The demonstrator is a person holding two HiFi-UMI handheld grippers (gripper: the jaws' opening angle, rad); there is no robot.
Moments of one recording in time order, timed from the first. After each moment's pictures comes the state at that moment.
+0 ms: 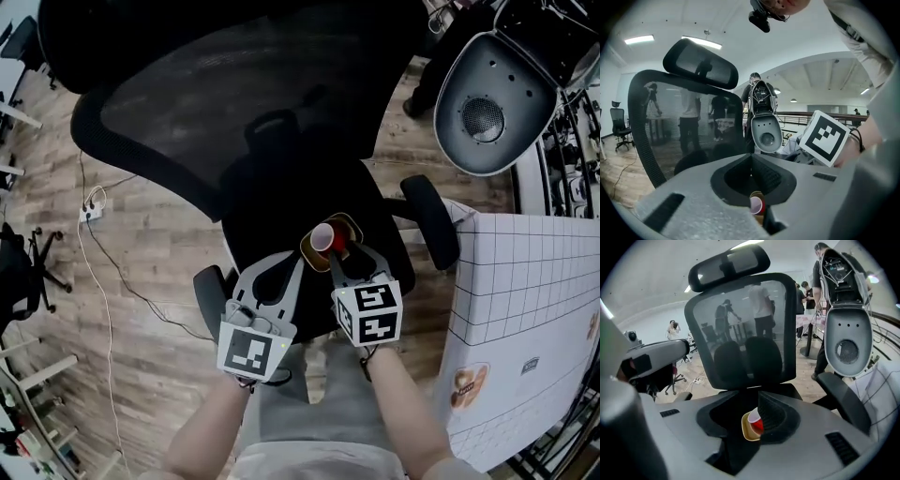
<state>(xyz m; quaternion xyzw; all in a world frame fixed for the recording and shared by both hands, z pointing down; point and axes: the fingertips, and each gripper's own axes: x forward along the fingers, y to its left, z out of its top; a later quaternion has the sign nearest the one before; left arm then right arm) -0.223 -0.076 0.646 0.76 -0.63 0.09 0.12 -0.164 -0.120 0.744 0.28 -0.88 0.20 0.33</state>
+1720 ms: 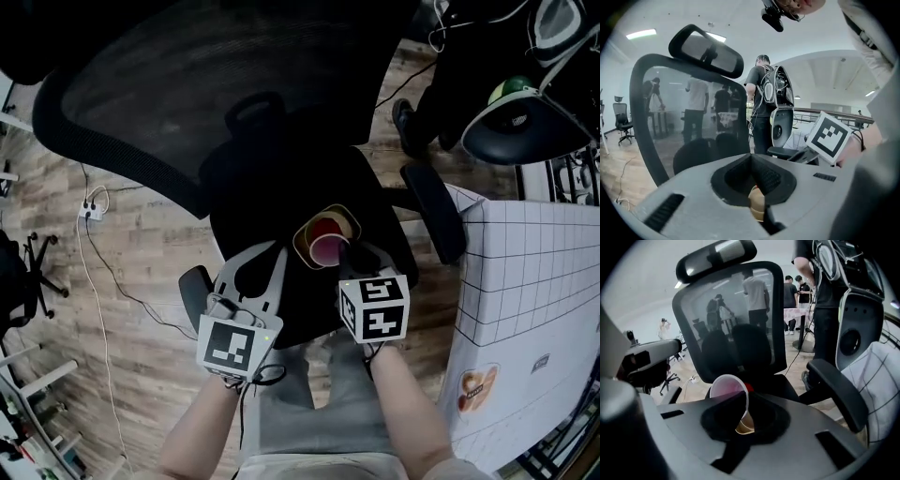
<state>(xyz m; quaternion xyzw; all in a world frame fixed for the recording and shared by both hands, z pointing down) -0.232 -0.086 0.689 0.74 -0.64 0.10 0.16 -0.137 -0.135 0.789 0.32 -0.85 0.22 0.36</state>
